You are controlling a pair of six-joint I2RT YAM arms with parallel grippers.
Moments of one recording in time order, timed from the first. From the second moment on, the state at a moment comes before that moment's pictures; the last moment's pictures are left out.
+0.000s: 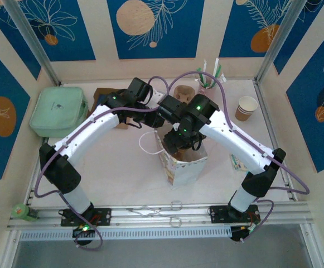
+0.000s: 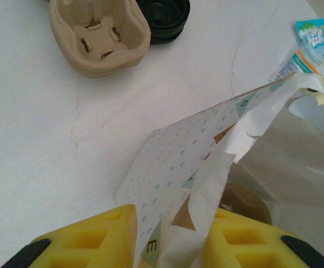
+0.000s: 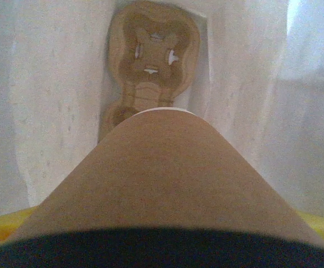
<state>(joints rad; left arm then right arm) -0.67 1.69 1.70 -0.94 0.27 -0.12 0.92 1.64 1.92 -1.70 0.16 0.45</state>
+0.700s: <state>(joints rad) -0.67 1.69 1.70 -0.94 0.26 -0.13 0.90 1.63 1.84 -1.65 0.13 0.46</state>
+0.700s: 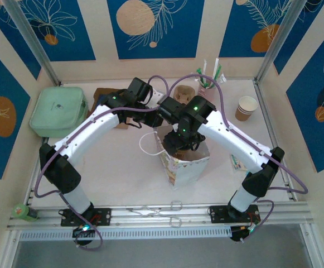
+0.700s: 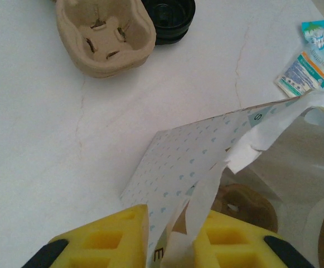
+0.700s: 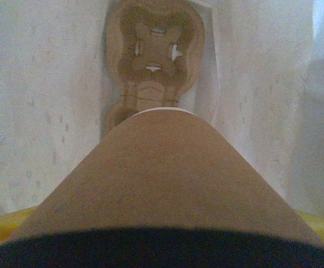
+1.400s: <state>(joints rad) -0.67 1.68 1.70 -0.94 0.24 -0.14 0.90 1.63 1.77 -1.59 0.10 0.52</state>
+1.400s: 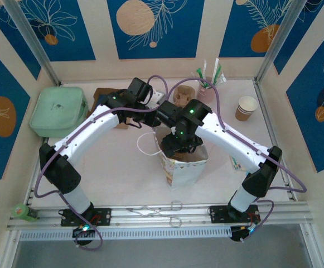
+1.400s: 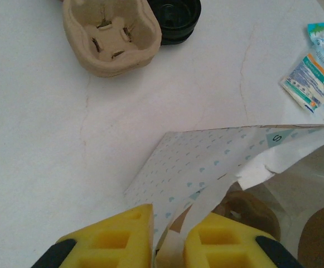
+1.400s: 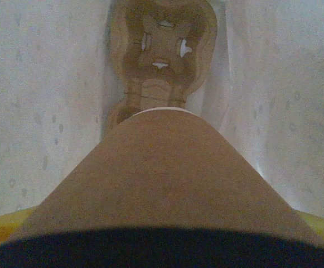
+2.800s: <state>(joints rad) -0.68 1.66 1.68 -0.93 0.18 -0.19 0.95 1.64 1.64 -1.51 0.06 0.66</state>
